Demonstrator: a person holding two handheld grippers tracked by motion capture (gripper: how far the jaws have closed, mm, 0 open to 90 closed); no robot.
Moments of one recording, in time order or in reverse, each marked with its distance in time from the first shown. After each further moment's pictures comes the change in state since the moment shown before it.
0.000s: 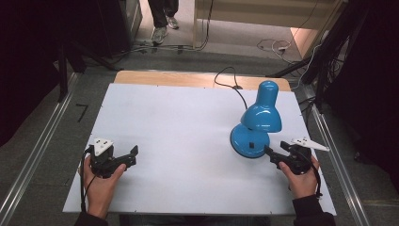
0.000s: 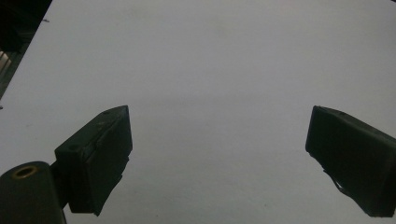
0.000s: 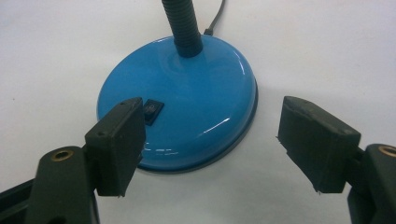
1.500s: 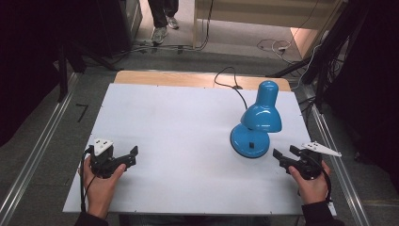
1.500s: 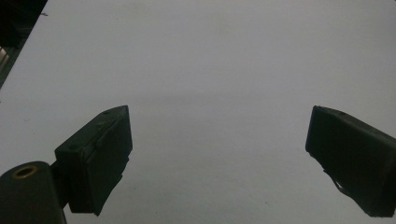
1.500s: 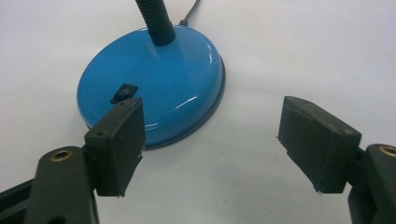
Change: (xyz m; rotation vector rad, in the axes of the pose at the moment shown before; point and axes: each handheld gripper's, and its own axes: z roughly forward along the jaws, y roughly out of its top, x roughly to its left) left arm 0.001 -0.001 0.001 0.006 -0.001 -0.015; right arm -0.018 -0.009 -0.019 0.007 -0.032 0.023
